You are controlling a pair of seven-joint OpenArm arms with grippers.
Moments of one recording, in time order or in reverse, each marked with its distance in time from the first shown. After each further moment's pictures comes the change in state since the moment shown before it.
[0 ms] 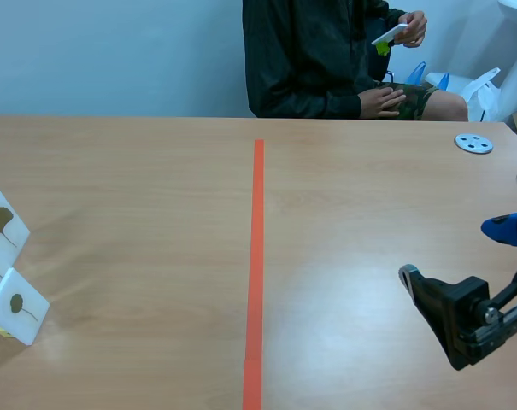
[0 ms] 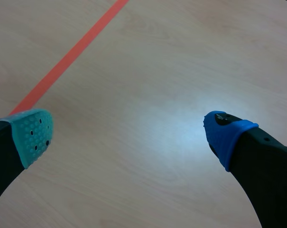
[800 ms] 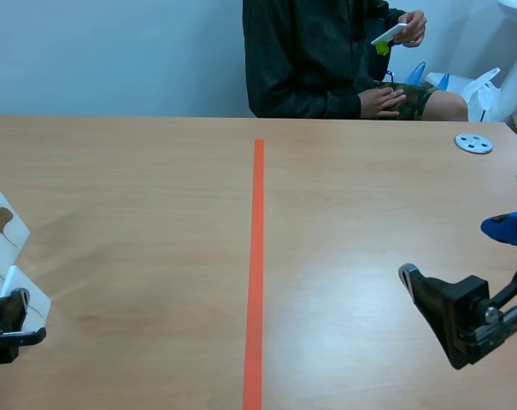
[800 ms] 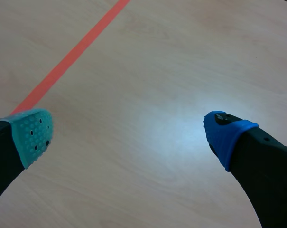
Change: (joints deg) left arm -15.4 0.2 22.1 -43.3 27.8 32.9 -16.1; right arm 0.0 0.0 0.0 0.0 0.0 0.0 0.1
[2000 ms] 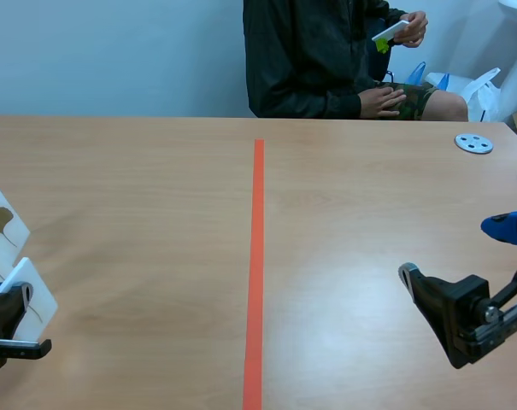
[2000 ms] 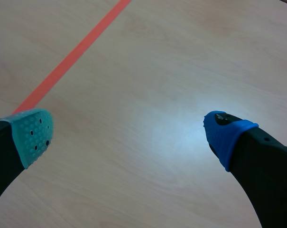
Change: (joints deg) left arm 8.4 -0.1 2.3 14.2 1.2 -1.2 4.3; right arm 0.0 0.0 0.0 0.0 0.0 0.0 0.3
